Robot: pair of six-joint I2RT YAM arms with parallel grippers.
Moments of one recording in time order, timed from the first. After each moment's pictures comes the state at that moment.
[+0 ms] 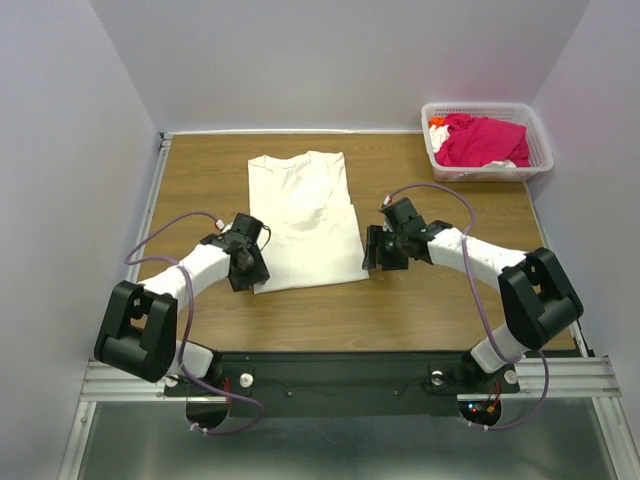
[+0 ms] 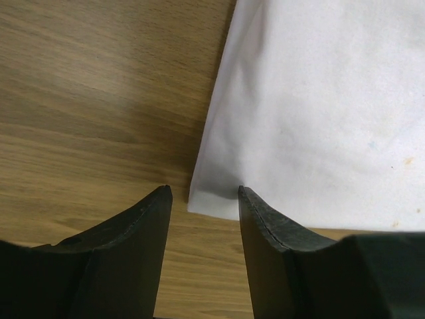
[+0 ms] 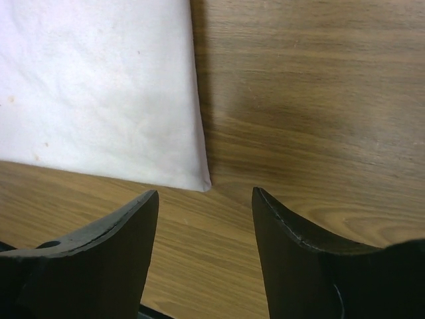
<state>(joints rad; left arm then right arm) -0.37 1.36 0.74 -0.61 -0.14 -0.73 0.54 1.56 0.93 -0.37 -0.14 0.55</state>
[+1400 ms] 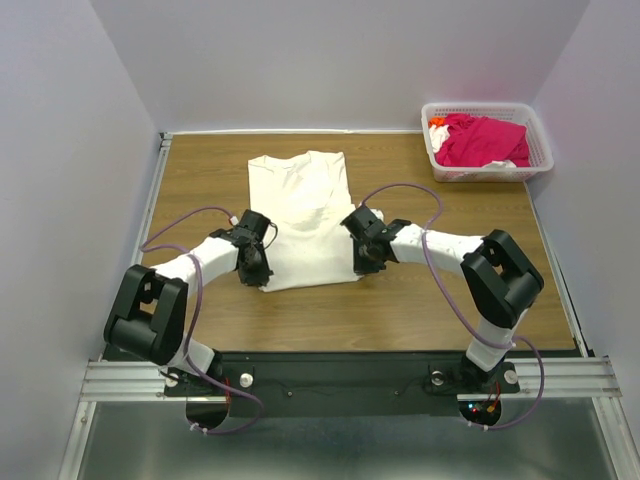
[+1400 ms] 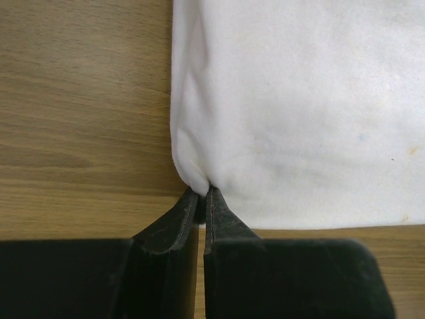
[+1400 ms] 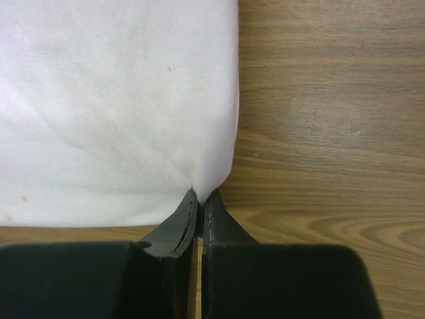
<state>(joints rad) -0.40 1.45 0.76 -0.55 -0.07 -0.64 0.73 1.77 1.10 -0.49 0.18 0.68</state>
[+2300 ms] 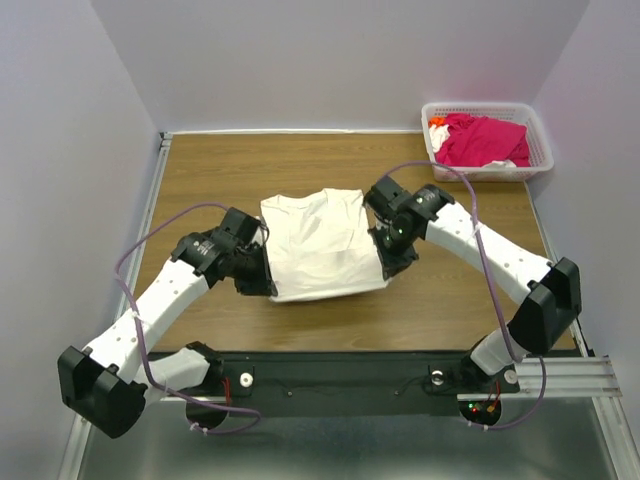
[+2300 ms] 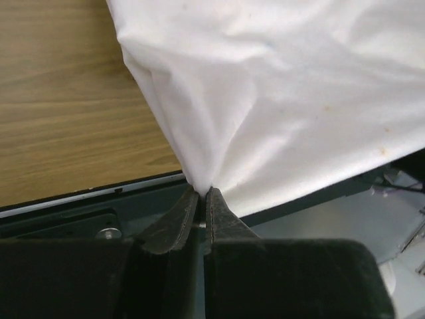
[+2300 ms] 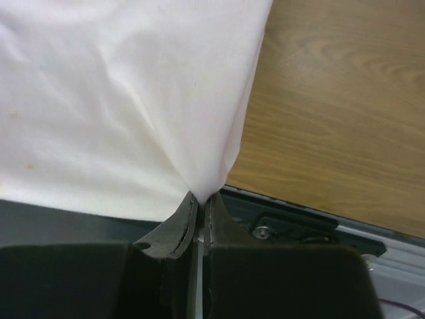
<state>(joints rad) -0.53 1.05 0.90 -1.01 0.21 -0.66 0.70 1.52 1.34 -1.20 -0.03 0.46</state>
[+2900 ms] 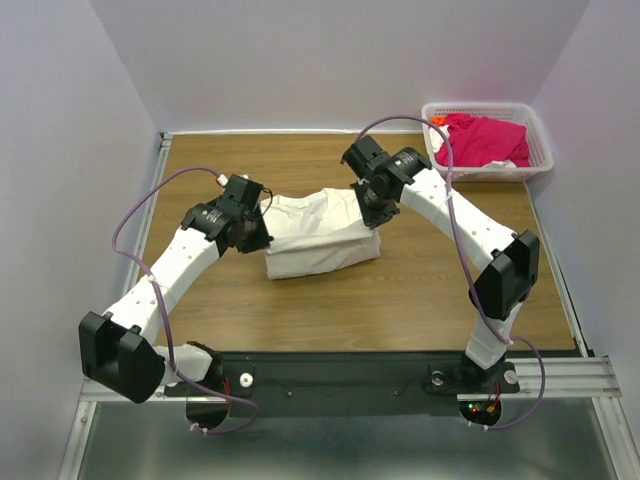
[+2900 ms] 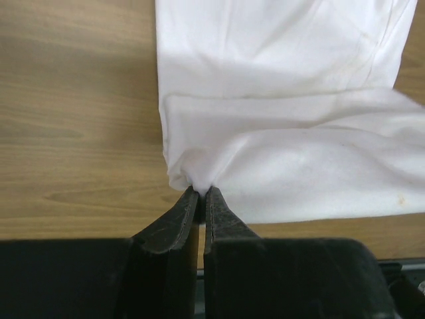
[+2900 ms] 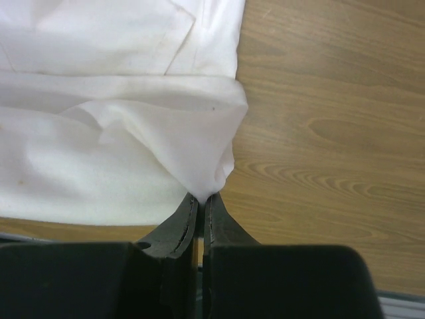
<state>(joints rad) -0.46 1.24 1.12 -0.88 -0.10 -0.69 0.67 1.82 1.86 -1.24 0.23 0.37</state>
